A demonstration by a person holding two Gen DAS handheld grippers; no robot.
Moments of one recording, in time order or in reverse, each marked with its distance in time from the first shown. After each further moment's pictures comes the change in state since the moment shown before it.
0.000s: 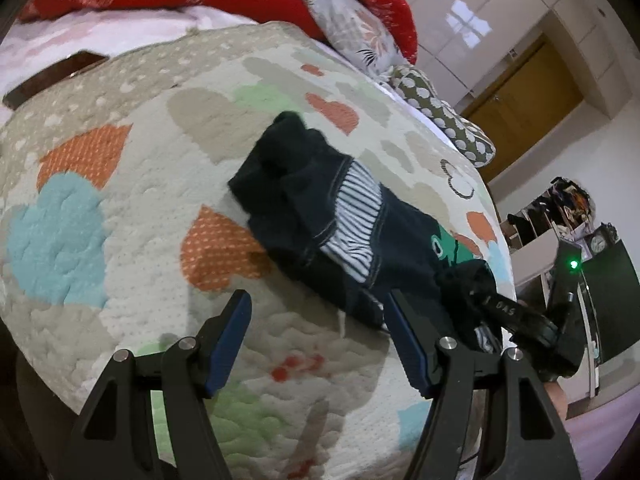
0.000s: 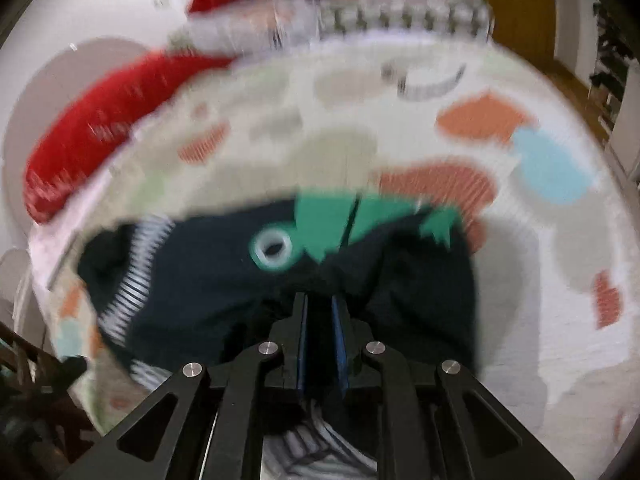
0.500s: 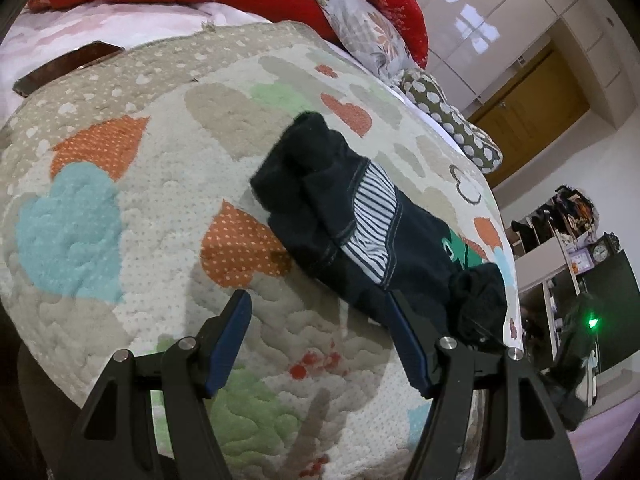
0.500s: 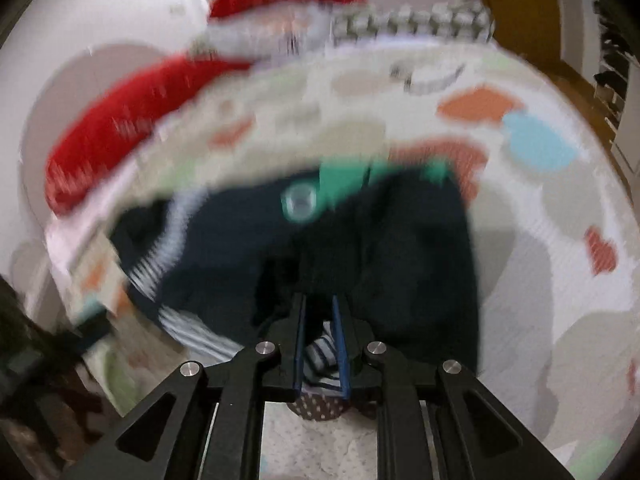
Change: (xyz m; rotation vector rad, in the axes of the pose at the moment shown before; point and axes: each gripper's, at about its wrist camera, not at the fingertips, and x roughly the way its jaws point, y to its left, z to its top) left arm -0.006 0.011 -0.001 -0.031 -0.016 0.017; right arm -0.030 0.010 -0.046 -0.028 -0.019 0.043
